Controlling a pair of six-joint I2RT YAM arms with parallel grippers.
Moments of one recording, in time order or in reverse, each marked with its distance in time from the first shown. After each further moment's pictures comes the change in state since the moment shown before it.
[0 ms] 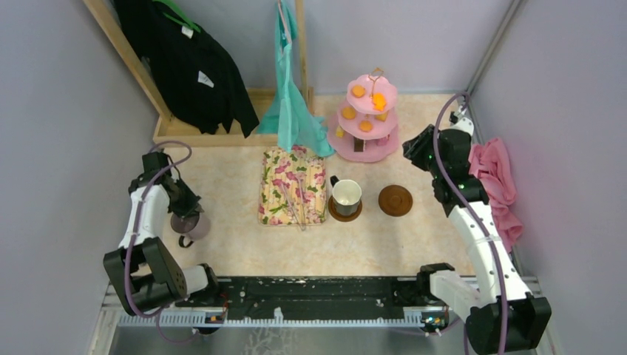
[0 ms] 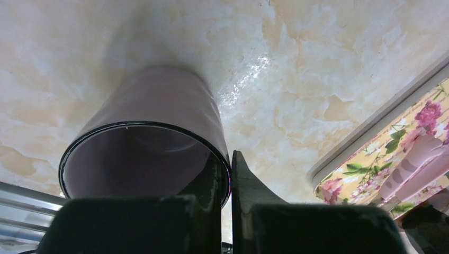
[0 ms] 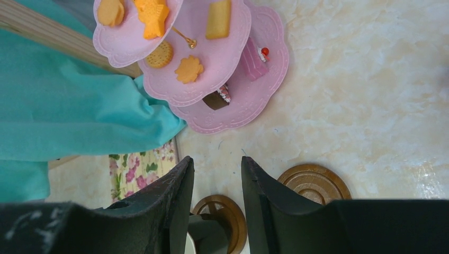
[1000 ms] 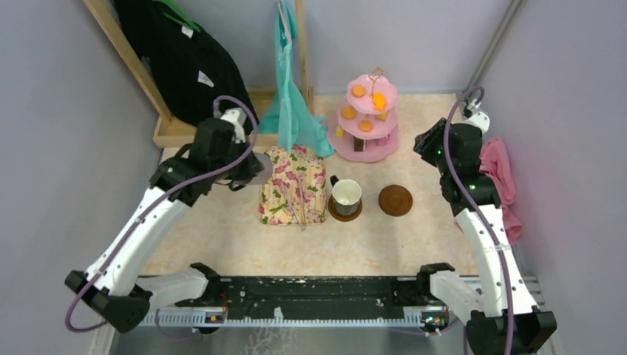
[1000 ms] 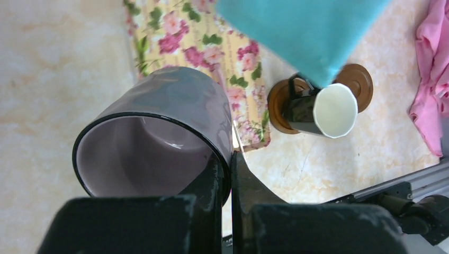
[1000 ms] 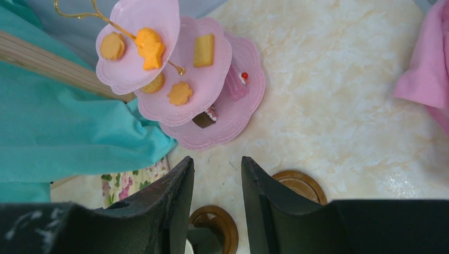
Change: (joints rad) left arm -0.825 -0.172 0.425 -0.034 -0.127 -0.069; right arm 0.000 -0.034 0.118 -0.133 0.109 -0.023
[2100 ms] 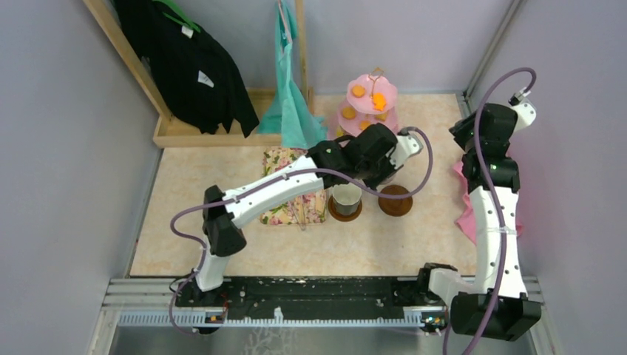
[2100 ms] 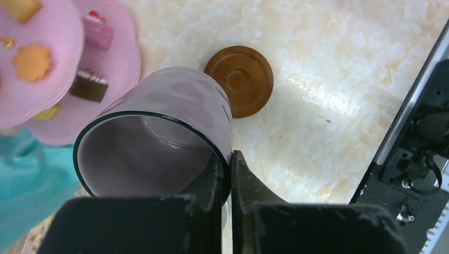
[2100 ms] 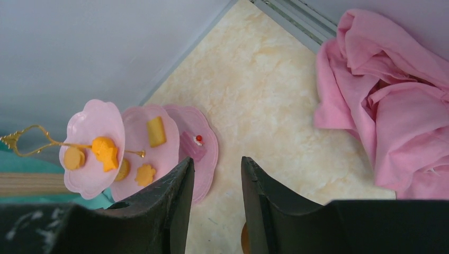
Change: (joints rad) left arm -0.639 0.928 0.813 0.081 -0.055 0.549; right arm -0.230 0.117 0.205 -0.091 0.096 0.046
